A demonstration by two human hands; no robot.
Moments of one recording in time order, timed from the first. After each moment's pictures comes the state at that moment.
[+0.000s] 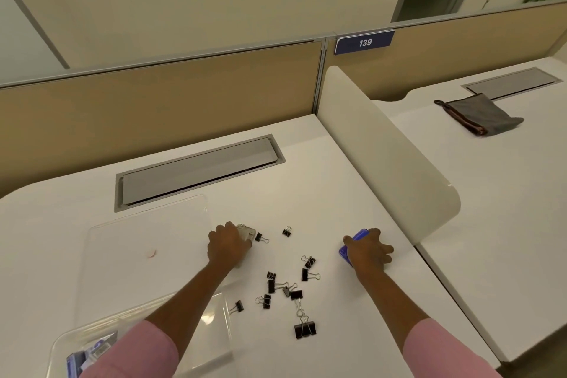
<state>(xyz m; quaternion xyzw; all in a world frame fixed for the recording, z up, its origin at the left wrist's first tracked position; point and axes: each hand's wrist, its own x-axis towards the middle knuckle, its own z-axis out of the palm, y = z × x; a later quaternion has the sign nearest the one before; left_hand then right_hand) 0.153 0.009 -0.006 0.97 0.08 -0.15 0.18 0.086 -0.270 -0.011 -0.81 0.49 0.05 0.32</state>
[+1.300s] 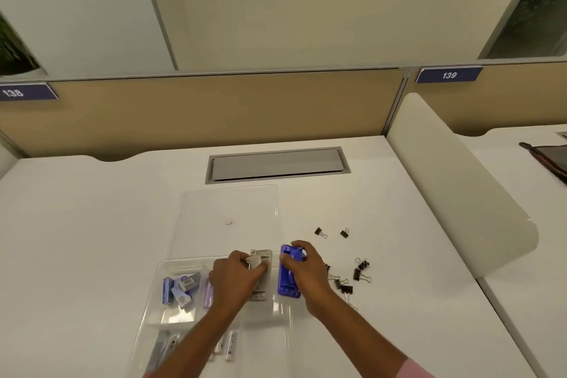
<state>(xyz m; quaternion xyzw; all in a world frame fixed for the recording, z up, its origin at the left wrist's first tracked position) -0.003 0.109 0.039 0.91 0.24 0.01 0.35 0.017 -0.049 0.047 -0.71 0.17 0.18 0.66</state>
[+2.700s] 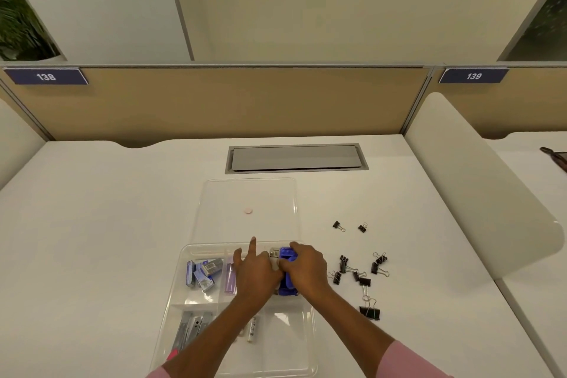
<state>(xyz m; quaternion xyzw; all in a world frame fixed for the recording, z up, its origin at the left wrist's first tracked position) -0.013 0.117 0.011 0.98 0.11 -0.05 0.16 0.004 0.000 0.048 -0.91 0.03 0.15 0.38</state>
